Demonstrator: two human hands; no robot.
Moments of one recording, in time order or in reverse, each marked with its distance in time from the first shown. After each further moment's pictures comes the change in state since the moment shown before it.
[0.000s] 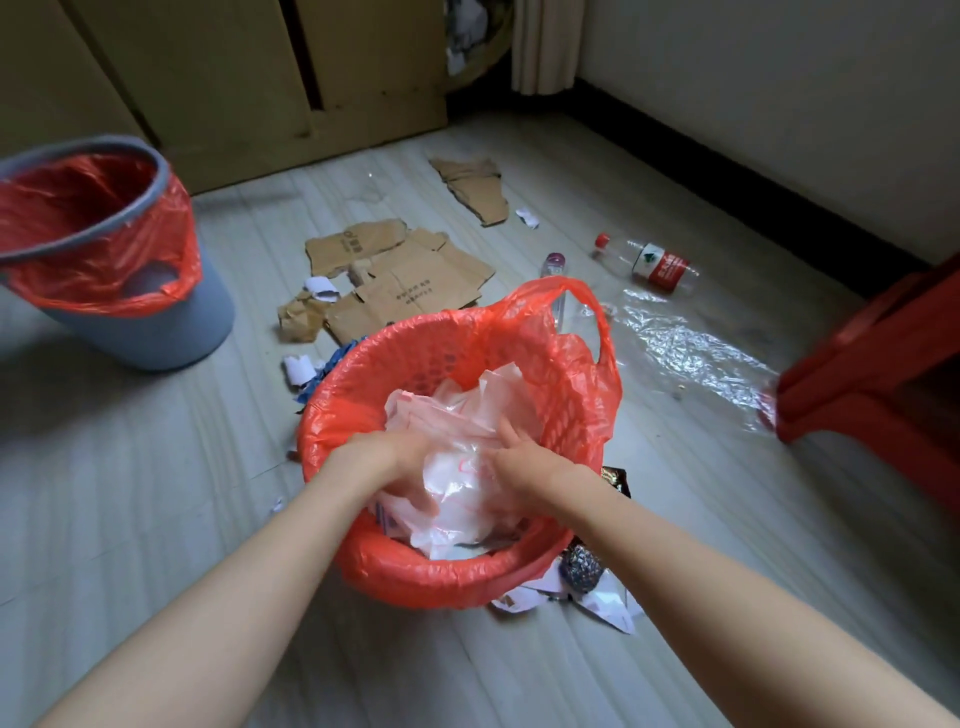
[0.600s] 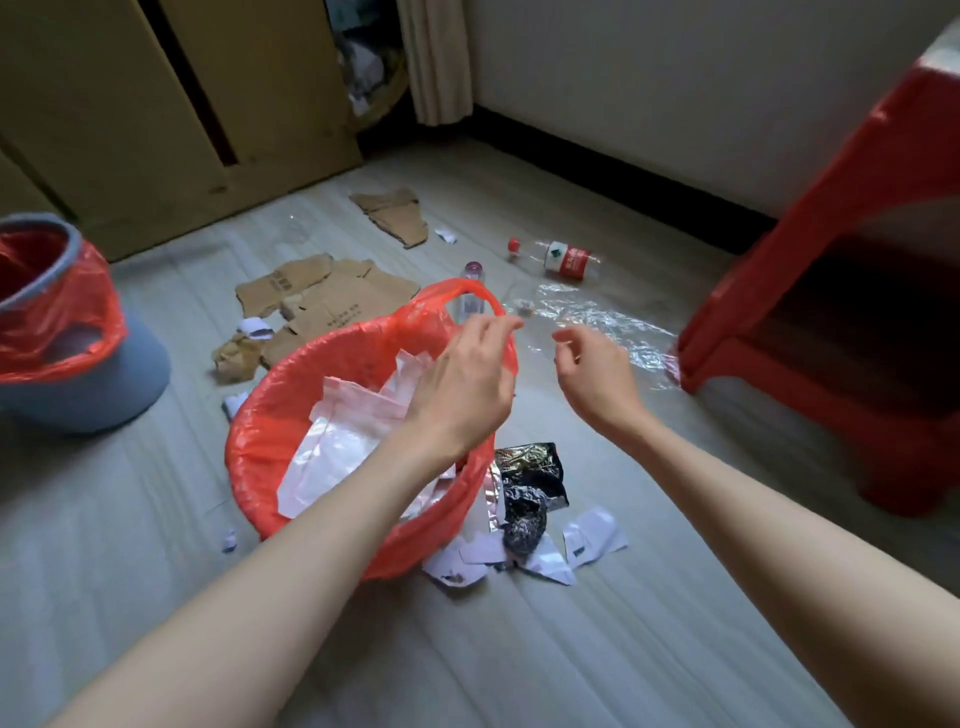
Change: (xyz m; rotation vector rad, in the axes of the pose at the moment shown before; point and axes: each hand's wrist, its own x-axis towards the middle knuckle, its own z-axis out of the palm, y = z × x) left_hand -0.067 0.149 -0.036 -0.375 0.973 0.547; right_hand -0.109 0.089 -0.071 0.420 0.929 0.148
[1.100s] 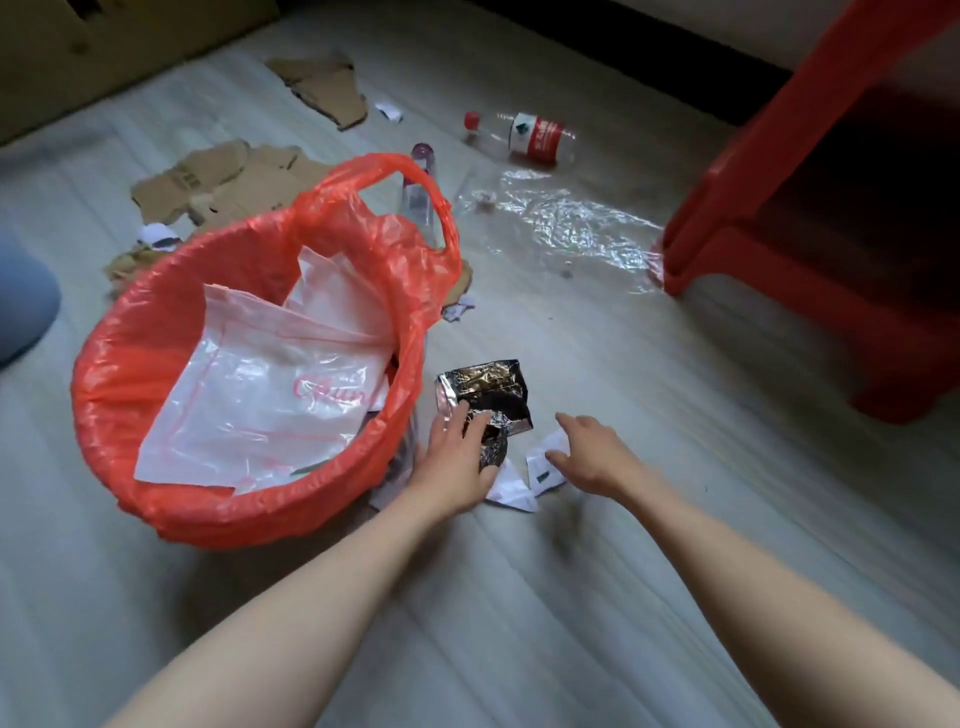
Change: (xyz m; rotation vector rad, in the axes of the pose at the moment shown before) left_hand -0.079 -0.054 0.180 0.126 -0.684 -0.318; right_hand -0.069 0.166 0.070 -0.395 -0.731 0.248
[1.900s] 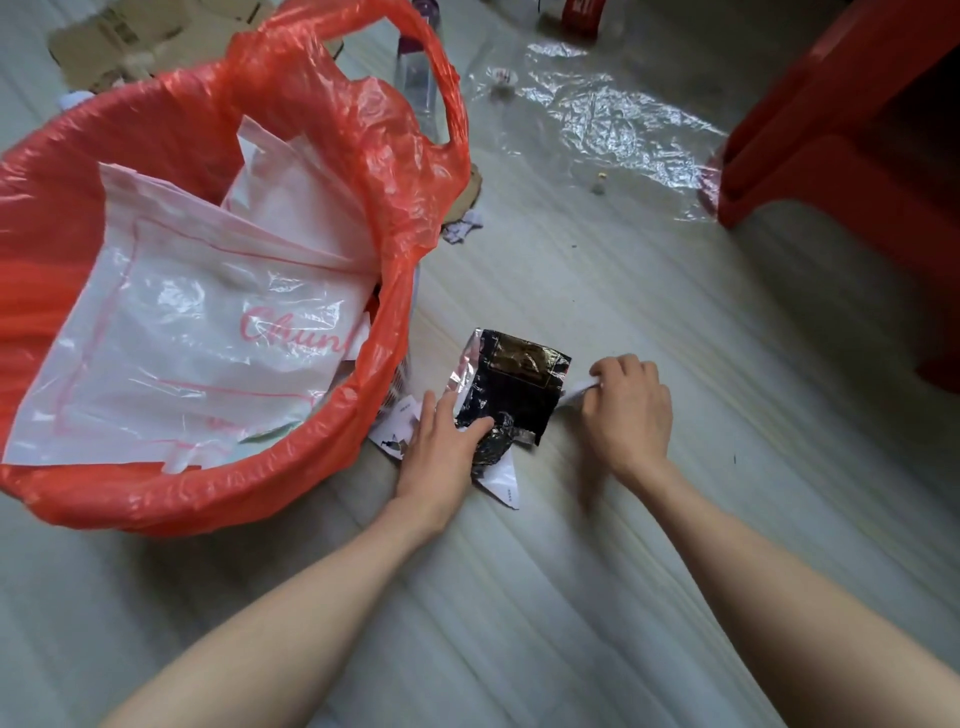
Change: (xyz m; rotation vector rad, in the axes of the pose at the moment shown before) left_hand -0.002 -0.017 0.057 -0.038 0.020 -0.073; right_hand 0.027 0.017 0.035 0.030 0.562 0.083
